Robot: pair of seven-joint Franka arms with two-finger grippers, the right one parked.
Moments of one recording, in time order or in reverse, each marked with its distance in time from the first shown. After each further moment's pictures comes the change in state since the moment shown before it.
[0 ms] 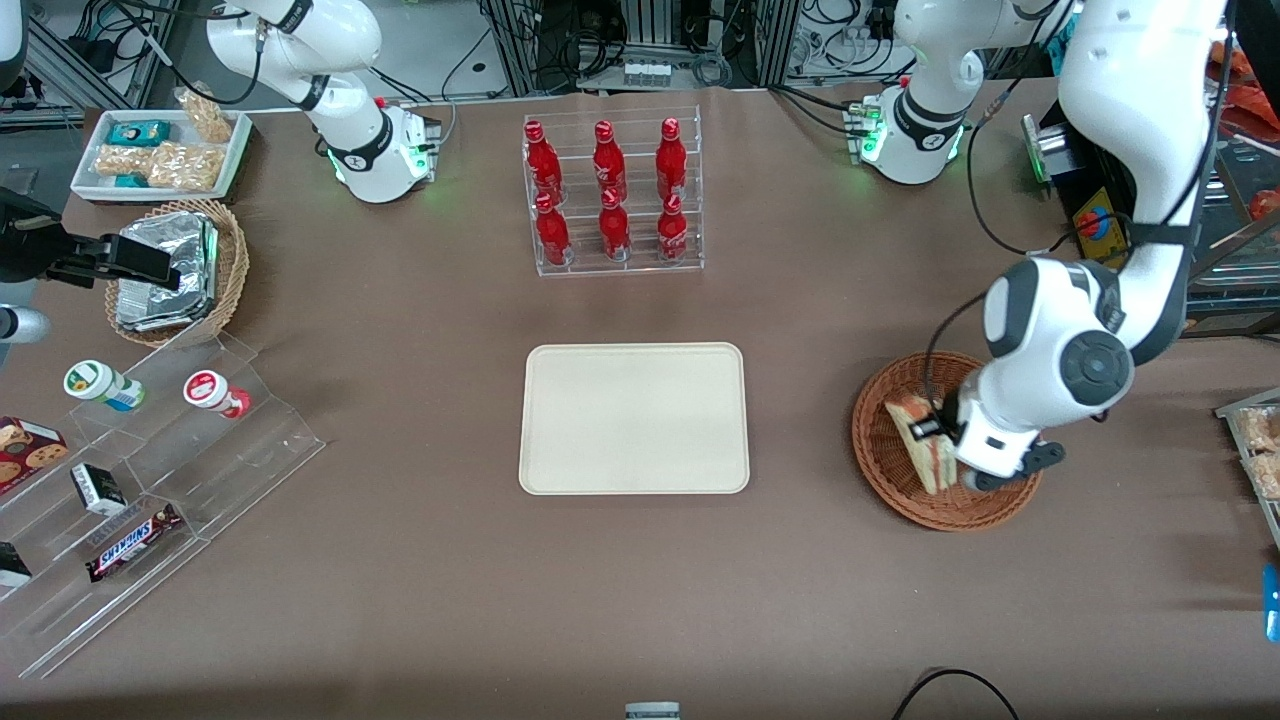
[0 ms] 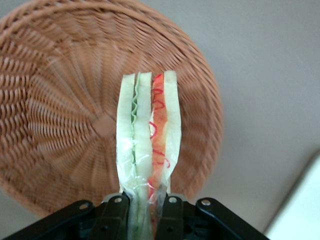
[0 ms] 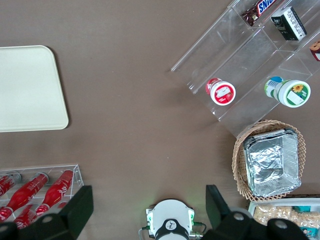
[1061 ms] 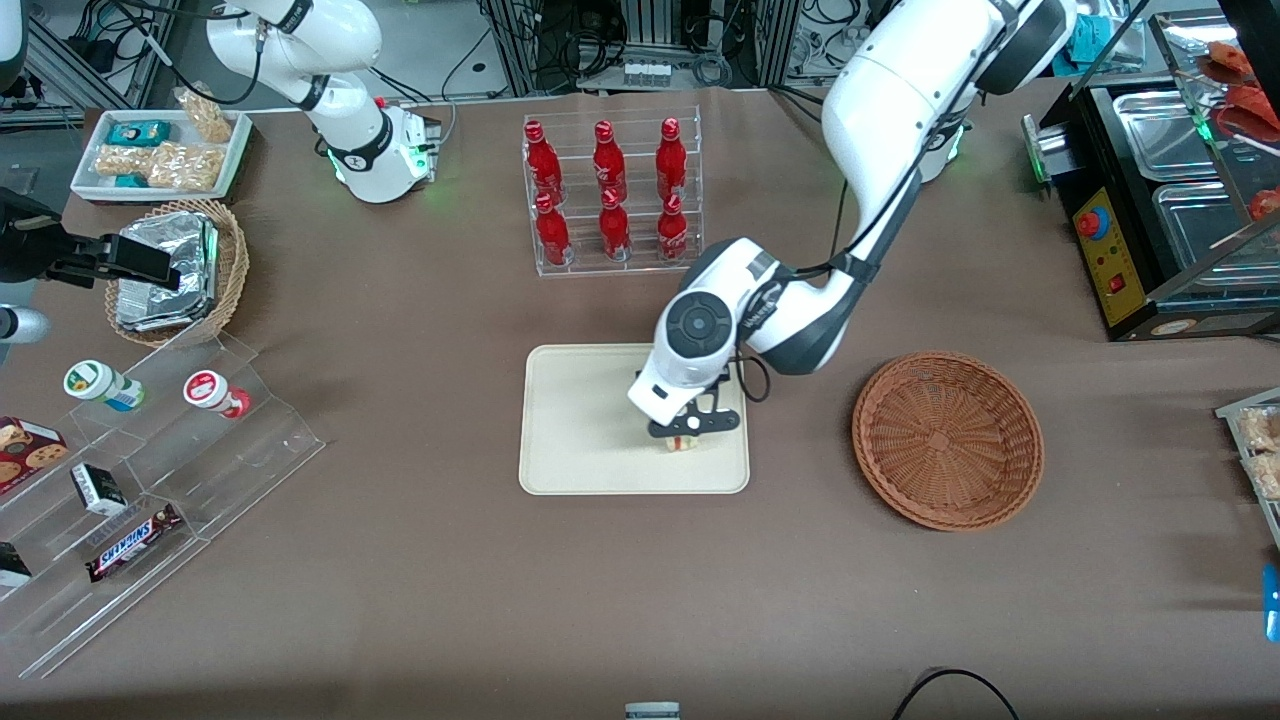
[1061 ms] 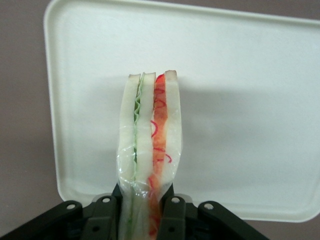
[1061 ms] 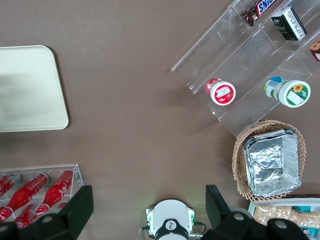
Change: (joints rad) arm -0.541 0.346 -0.006 0.415 0.000 -0.038 -0.293
